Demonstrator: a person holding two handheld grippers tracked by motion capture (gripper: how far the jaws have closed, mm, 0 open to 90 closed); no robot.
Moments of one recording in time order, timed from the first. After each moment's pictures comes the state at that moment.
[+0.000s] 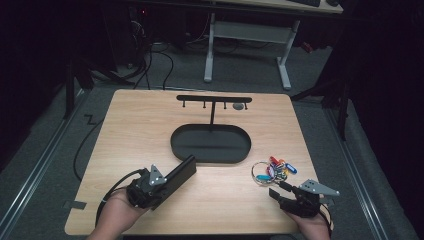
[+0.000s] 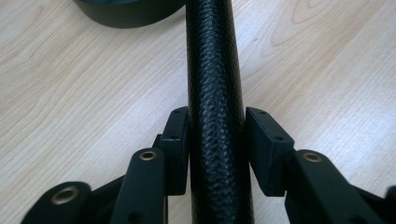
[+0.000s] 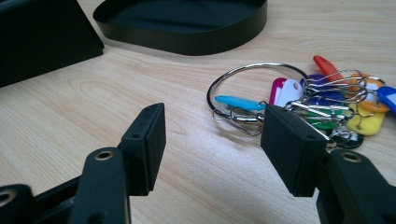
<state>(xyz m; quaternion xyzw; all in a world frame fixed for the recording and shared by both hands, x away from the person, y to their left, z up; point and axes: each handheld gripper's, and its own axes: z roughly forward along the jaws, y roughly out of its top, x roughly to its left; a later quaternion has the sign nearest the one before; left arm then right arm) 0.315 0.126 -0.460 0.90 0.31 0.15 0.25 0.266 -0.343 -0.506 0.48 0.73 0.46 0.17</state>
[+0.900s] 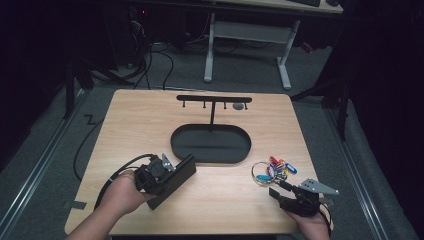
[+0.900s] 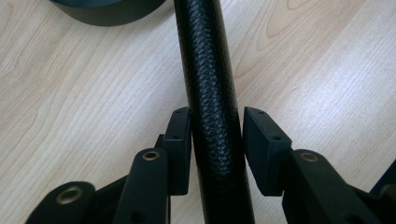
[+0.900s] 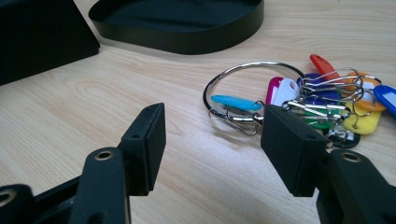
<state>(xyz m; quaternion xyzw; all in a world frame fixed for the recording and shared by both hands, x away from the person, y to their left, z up) 0.346 0.104 -0.435 0.94 0.28 0.09 0.17 0.269 -0.342 -0.508 0.49 0.73 0.46 0.17</state>
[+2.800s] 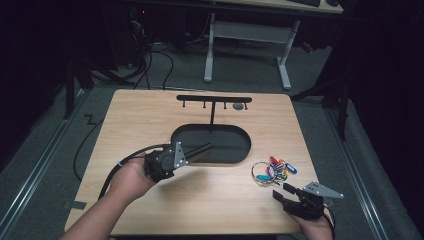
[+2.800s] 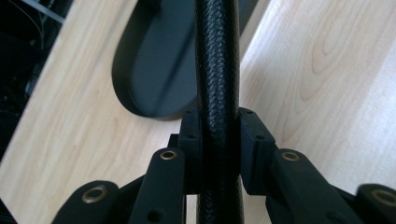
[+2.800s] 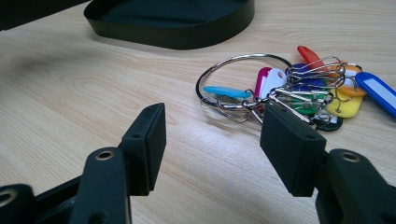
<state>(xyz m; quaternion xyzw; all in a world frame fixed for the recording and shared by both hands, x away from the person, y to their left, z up) 0.354 0.074 -0.394 0.94 0.13 0.24 0.19 0.259 -0.350 -0.508 0.50 0.72 0.45 0.17</state>
